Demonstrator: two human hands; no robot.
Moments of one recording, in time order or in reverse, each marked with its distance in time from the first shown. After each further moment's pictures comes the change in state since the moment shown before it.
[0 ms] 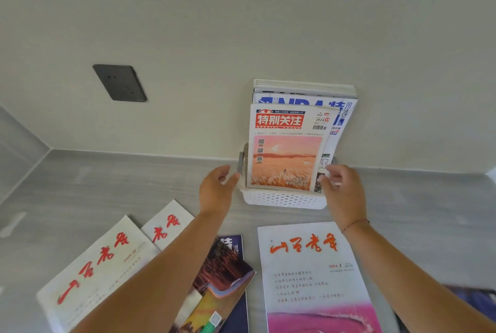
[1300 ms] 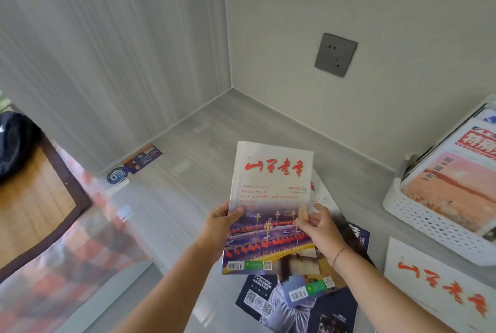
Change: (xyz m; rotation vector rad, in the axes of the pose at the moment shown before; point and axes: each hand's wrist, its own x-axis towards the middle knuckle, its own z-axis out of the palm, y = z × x) left_hand -0.173 -0.169 -0.230 -0.706 0.202 -0.435; right_hand -0.192 -0.077 0.207 0.124 -0.967 0.171
